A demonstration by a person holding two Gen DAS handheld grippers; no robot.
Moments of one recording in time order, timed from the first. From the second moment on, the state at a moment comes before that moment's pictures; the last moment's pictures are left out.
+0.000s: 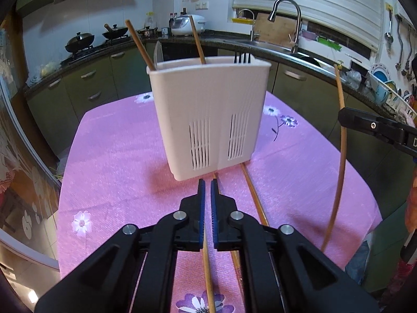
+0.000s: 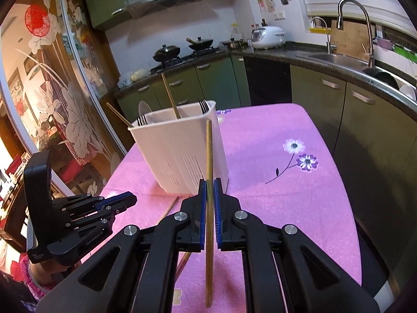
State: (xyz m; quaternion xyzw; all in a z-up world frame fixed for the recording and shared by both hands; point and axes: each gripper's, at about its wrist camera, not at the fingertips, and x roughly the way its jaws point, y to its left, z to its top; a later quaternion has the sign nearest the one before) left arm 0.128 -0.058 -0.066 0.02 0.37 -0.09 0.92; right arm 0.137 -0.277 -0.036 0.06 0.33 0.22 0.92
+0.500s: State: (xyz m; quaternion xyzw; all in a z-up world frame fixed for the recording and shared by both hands) left arm 0.159 -0.063 -0.133 0.05 0.48 -0.08 0.87; right arm 0.134 -0.281 -0.032 0.07 0.32 0.22 0.92
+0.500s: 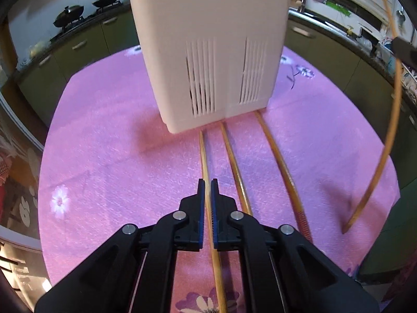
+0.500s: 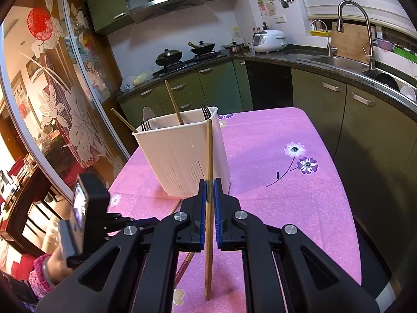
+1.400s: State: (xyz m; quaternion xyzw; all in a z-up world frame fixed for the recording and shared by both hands) left arm 0.157 -0.059 -0.131 0.03 0.47 -0.10 0.87; right arm 0.134 -0.284 -0.036 0.08 0.32 0.23 0.92
